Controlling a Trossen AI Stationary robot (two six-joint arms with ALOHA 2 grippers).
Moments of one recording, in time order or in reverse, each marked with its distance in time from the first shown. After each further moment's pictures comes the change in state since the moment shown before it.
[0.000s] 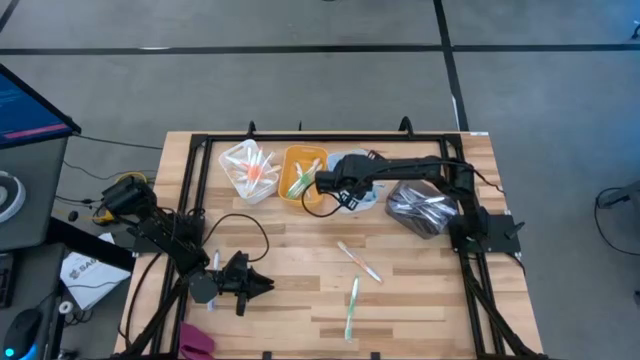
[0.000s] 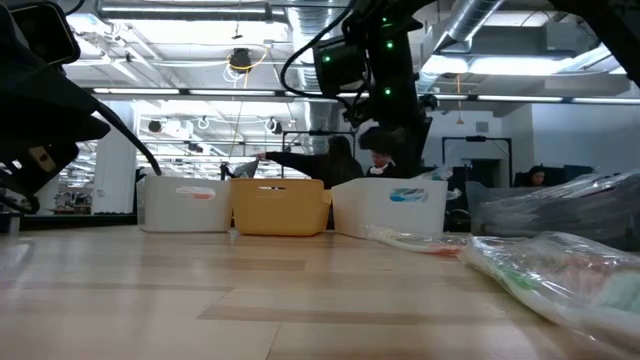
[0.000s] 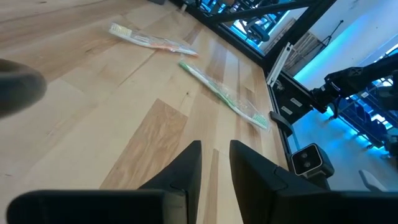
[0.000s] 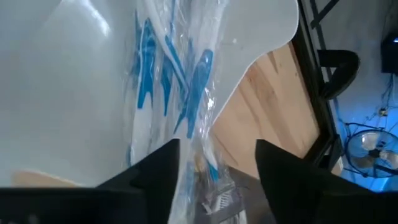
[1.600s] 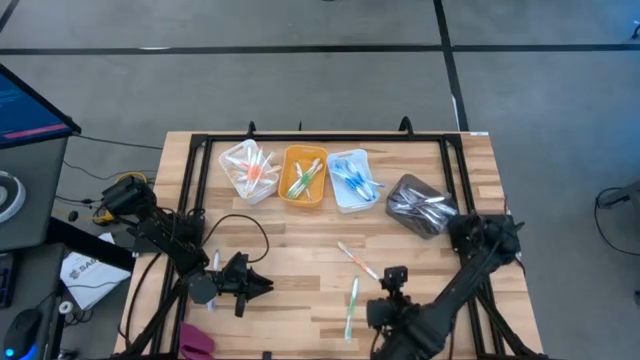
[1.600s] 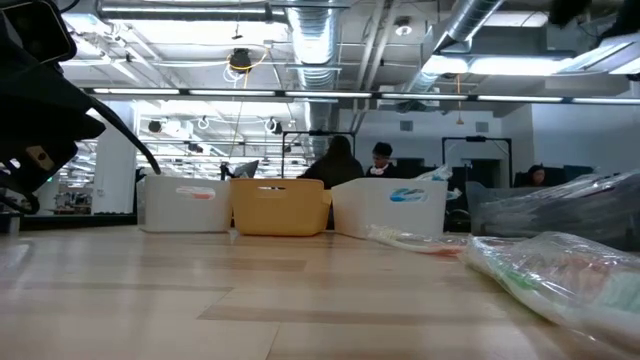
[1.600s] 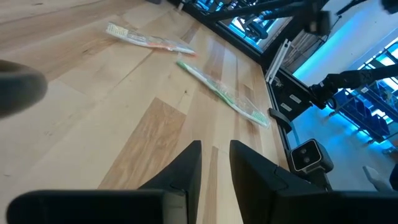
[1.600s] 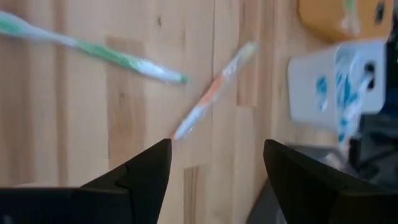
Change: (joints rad) left arm -0.010 0.000 0.000 0.000 -0.001 0.019; right arm 0.983 -0.008 0.123 -0.117 0.057 0.227
